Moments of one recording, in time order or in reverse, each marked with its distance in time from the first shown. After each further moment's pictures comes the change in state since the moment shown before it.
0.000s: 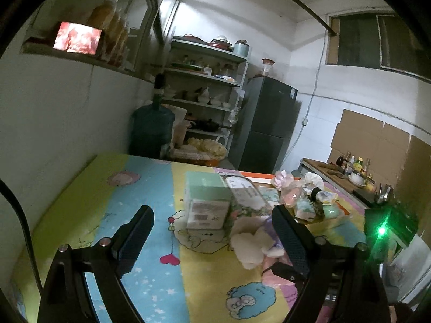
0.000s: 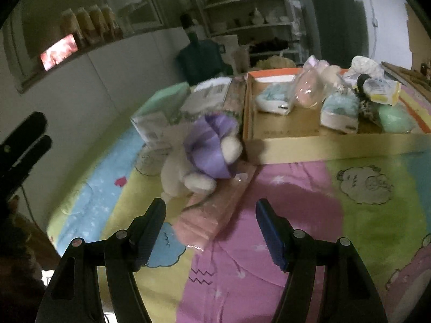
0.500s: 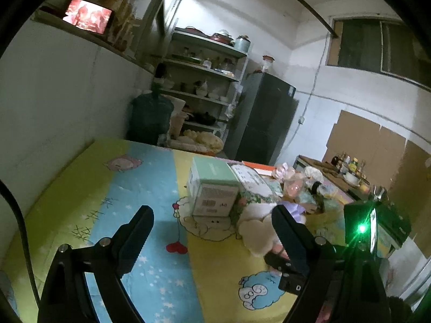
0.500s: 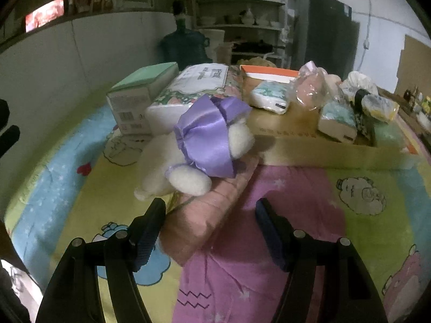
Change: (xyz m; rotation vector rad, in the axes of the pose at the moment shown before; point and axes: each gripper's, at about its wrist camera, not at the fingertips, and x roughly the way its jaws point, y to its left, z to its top) left arm 0.009 0.022 -0.019 -0.026 0.039 -0.048; right arm 0.035 0.025 -0.002 -0.108 0.029 -0.212
